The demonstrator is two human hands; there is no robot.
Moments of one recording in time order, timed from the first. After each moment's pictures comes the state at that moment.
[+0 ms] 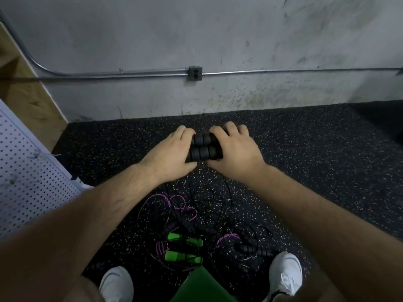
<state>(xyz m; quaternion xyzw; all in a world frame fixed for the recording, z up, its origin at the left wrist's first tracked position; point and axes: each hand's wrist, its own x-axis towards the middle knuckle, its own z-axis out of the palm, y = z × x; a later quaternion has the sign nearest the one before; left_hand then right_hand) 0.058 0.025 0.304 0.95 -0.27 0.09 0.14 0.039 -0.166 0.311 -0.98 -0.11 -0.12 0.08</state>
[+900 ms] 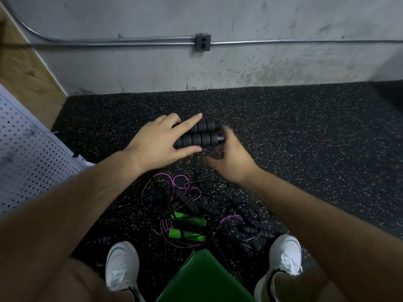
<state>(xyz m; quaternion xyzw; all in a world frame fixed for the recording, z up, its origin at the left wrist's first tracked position) 0.075 0.069 0.272 0.94 -0.31 0.12 0.07 0.043 -0.153 0.252 -0.92 -0.07 0.06 0.39</state>
